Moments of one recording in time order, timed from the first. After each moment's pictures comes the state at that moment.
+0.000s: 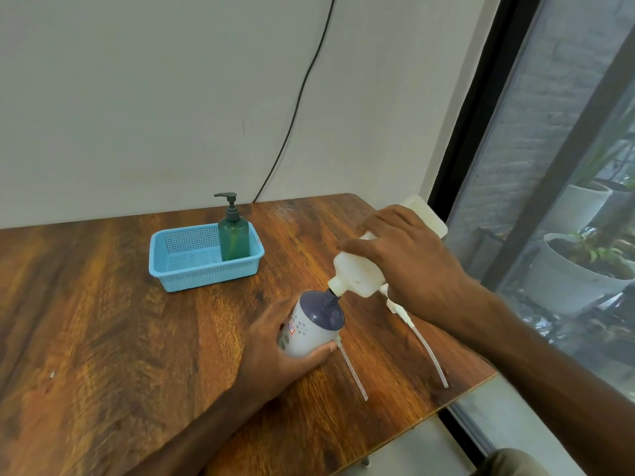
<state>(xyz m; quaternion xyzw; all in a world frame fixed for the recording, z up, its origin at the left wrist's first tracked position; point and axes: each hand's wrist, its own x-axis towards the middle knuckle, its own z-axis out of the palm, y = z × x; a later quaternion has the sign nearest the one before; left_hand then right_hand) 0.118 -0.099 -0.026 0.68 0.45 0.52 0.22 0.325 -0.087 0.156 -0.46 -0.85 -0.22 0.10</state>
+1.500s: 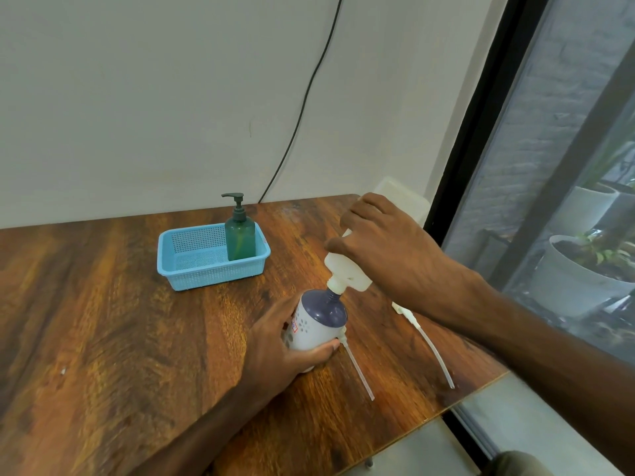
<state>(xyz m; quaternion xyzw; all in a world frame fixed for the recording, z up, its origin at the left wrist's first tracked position) 0.113 -0.095 -0.030 0.68 0.47 0.53 0.22 0.280 -0.093 0.187 -0.41 -0.84 -0.34 -0.09</state>
